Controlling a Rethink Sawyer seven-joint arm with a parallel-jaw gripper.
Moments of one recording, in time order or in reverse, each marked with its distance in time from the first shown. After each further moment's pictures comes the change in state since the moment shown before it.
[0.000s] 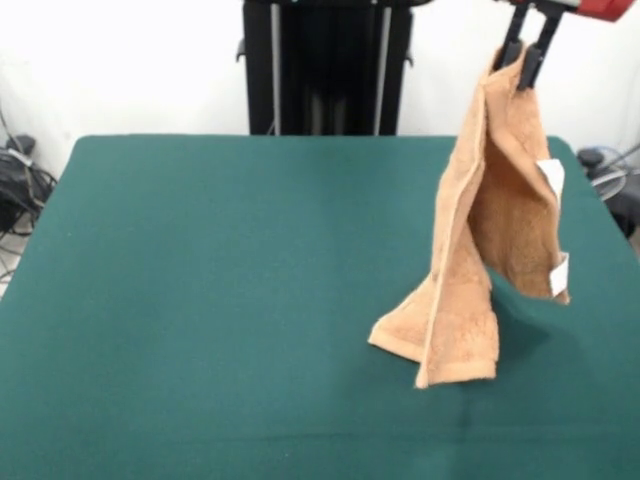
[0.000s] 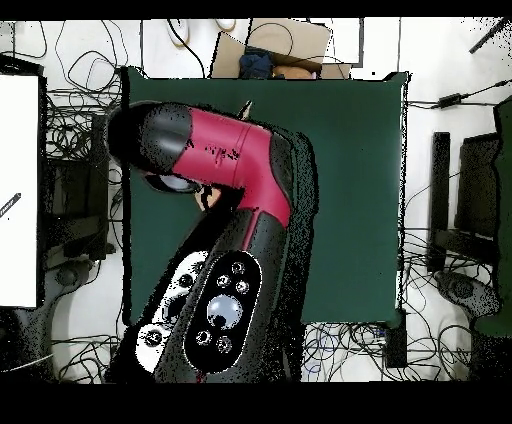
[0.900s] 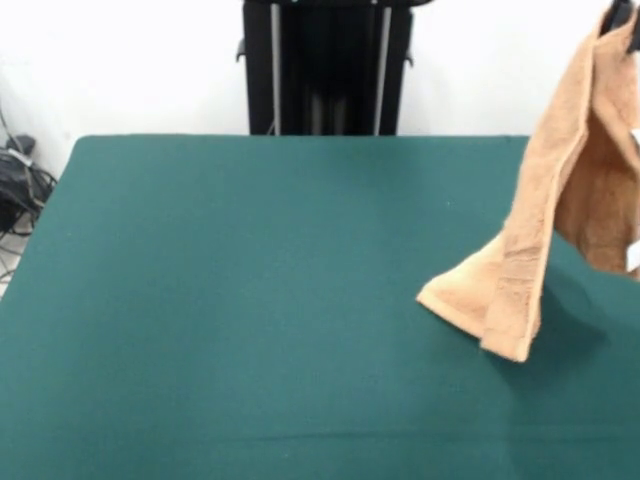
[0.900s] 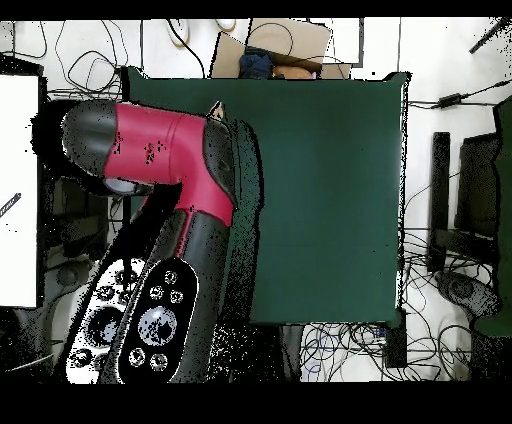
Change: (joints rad) arm 0.093 -0.015 -0.002 -0.068 -0.002 0.059 0.045
